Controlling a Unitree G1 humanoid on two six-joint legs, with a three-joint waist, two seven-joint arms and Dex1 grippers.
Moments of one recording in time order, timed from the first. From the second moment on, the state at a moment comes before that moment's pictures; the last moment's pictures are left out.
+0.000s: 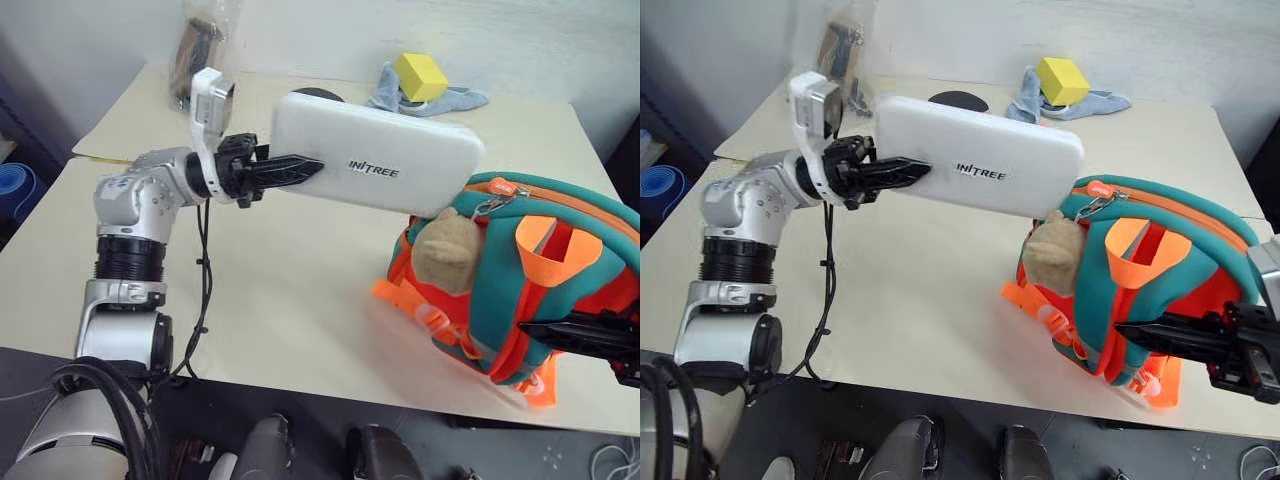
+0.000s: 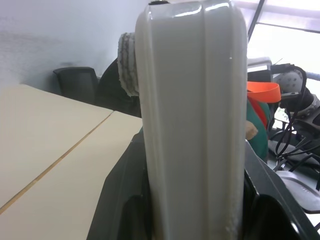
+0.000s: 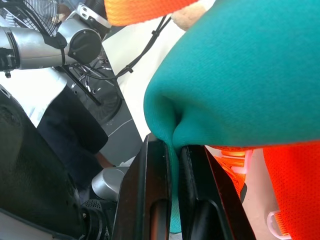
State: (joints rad) left arm -1.09 0.46 0.06 0.49 -0.61 0.63 -1.31; right arm 0.29 -1.06 -0.99 -0.55 1.35 1.10 1.10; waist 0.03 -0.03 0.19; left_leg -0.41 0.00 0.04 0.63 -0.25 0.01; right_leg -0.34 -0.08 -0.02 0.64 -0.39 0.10
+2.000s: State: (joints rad) left arm -1.39 0.63 -0.54 0.74 -0.76 0.27 -1.50; right arm 0.29 -1.07 -0.96 -0.55 1.25 1.05 1.10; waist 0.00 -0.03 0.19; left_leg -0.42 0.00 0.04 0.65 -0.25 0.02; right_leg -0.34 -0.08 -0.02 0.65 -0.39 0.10
